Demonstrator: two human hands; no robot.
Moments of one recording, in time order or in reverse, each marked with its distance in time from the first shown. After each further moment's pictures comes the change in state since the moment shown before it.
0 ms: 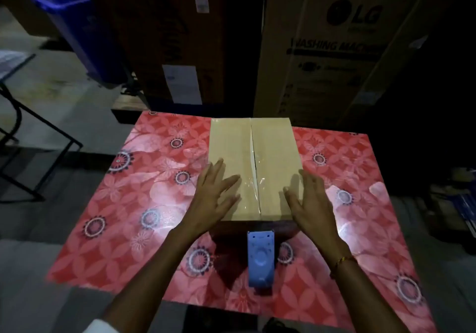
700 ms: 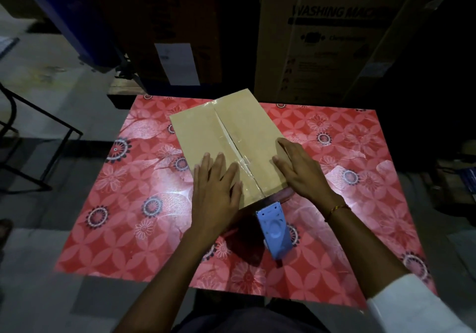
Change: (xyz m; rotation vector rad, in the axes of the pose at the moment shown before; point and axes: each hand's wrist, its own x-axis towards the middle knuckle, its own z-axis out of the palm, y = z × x) left_hand -0.013 0.029 0.016 0.421 0.093 -0.119; right_hand 0.052 0.002 0.009 0.010 -0.208 -0.144
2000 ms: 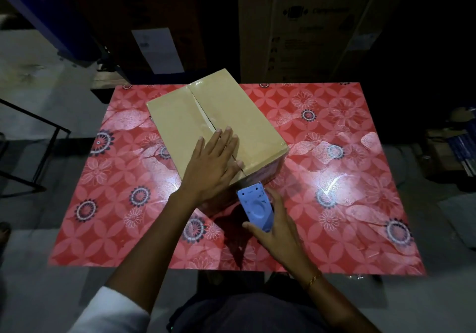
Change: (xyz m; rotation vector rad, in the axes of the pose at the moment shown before) left_hand 0.032 0.007 0.004 0.127 -0.297 0.276; right_hand -0.156 -0.010 0.080 0.503 0.025 0.239
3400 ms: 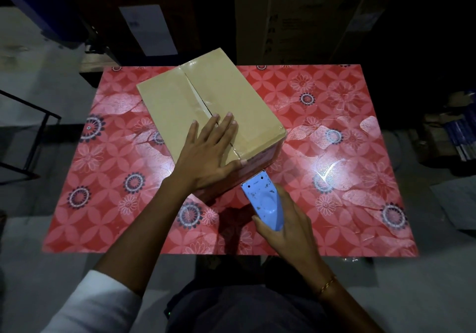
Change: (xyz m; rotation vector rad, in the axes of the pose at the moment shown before) left_hand -0.003 -0.003 0.000 0.103 -0.024 0.065; right_hand -0.026 -0.010 -0.020 -0.225 0.093 -0.090
